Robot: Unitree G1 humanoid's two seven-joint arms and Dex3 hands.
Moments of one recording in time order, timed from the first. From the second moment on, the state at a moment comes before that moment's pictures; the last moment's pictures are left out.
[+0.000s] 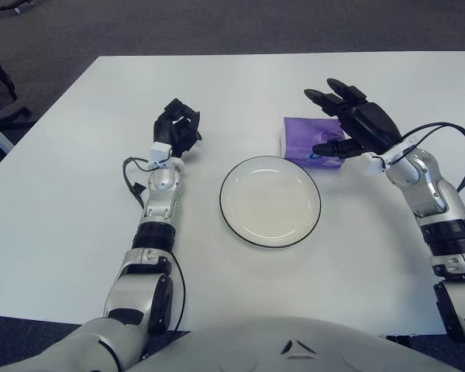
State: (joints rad) left arm -0.41 0.03 0.11 0.52 0.00 -0.39 0.14; right arm -0.41 -0.58 0.09 0.17 -0.59 -0.49 0.11
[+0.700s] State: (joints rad) left arm -0.41 0.03 0.11 0.52 0.00 -0.40 0.14; right arm -0.46 -0.58 0.13 0.25 -0.49 -0.41 0.31
